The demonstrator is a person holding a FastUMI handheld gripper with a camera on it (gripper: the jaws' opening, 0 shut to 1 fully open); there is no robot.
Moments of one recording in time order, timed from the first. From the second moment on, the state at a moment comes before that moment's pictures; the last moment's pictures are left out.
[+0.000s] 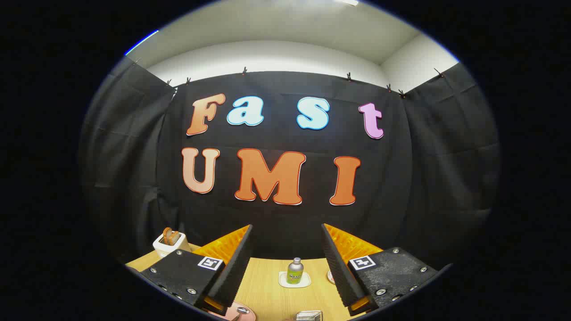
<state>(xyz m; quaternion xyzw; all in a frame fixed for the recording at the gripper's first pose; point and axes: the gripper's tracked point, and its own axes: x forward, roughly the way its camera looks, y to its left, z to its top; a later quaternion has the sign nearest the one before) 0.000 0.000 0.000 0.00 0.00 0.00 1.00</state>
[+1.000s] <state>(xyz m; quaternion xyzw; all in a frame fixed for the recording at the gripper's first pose) -0.007 0.025 -0.020 0.00 0.01 0.02 1.00</state>
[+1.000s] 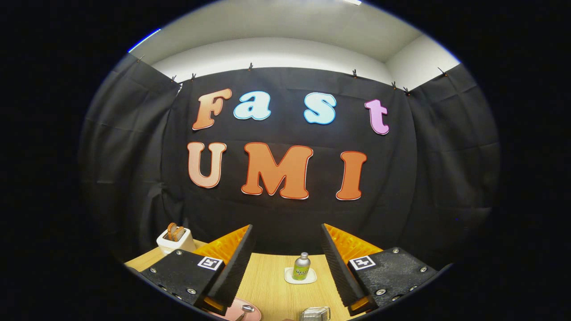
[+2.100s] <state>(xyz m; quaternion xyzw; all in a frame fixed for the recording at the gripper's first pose) -0.081 0.152 -0.315 0.10 0.57 0.13 0.81</state>
